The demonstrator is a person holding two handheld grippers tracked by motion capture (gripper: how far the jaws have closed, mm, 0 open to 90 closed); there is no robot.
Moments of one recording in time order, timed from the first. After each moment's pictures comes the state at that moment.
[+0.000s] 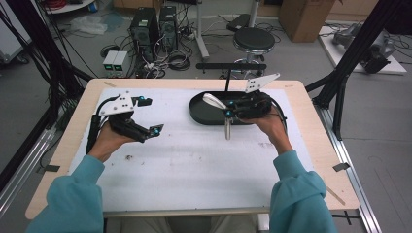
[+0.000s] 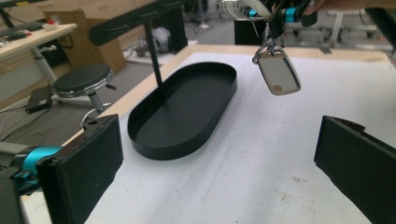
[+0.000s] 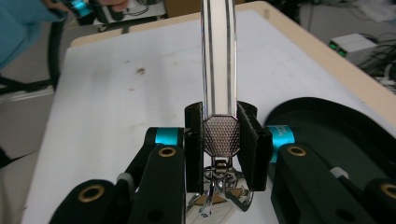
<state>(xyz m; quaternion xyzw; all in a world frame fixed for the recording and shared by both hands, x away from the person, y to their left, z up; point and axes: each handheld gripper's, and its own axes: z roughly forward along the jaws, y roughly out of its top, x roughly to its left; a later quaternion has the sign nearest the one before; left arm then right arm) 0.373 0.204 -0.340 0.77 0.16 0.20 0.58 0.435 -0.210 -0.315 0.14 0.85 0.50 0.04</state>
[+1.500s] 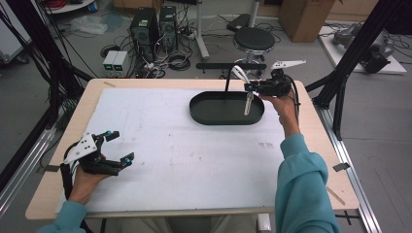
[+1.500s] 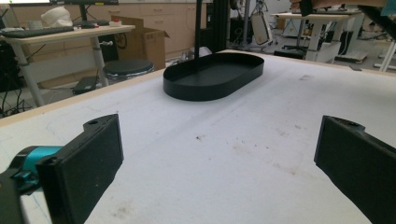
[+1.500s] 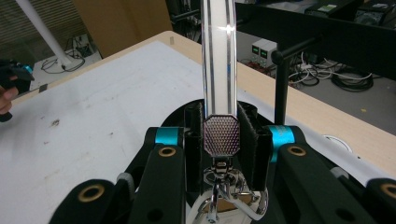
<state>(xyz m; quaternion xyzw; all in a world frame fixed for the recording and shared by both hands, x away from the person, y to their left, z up) 0.297 0.280 -0.430 0.70 0.26 0.24 0.62 0.506 -0.281 -0.320 0.30 0.79 0.54 0.08</state>
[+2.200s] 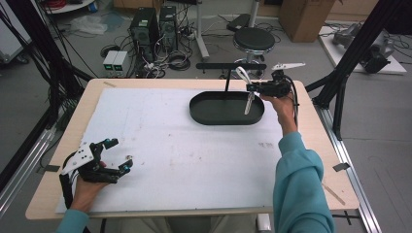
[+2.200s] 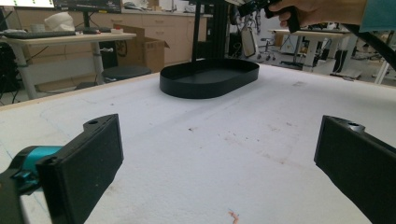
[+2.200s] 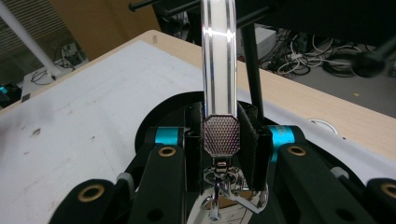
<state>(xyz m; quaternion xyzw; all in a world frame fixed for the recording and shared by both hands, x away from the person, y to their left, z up) 0.285 0.285 -0.453 0.68 0.27 0.23 0.65 0.522 -0.291 -0.339 0.34 0.77 0.53 0.08</state>
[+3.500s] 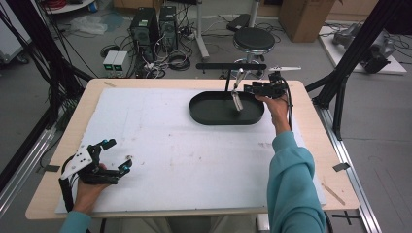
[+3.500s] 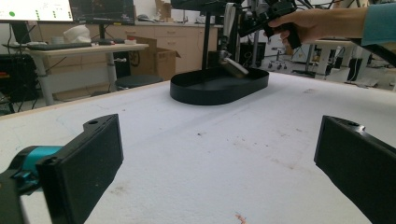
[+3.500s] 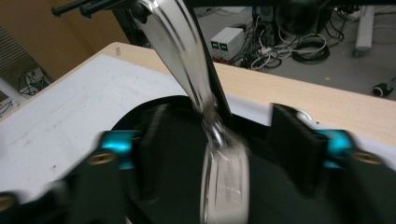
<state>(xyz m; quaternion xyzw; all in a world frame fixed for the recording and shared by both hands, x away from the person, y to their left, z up) 0.279 0.285 -0.456 0.66 0.27 0.26 0.65 0.536 -0.286 -0.362 0.41 0.74 0.52 0.10</state>
